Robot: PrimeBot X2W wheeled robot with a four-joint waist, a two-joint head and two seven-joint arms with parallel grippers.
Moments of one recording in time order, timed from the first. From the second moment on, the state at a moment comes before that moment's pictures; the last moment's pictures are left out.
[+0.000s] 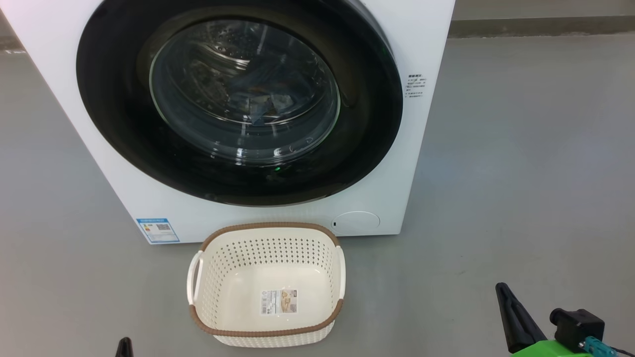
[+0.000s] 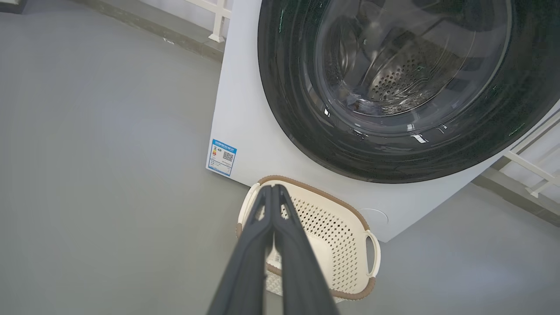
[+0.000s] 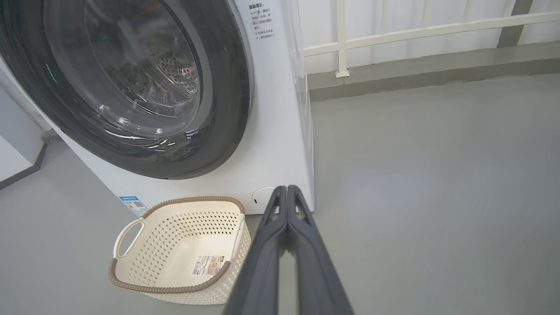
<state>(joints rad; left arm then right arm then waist) 0.07 0.00 0.10 0.36 -0.45 -0.13 -0.22 0.00 -0.06 -0.08 0.31 0.22 0.14 -0.22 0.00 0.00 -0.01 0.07</state>
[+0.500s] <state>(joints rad) 0.07 0.00 0.10 0.35 -0.61 -0.13 -0.18 0.00 -0.06 -0.08 0.30 0.39 0.14 -0.18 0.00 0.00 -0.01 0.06</state>
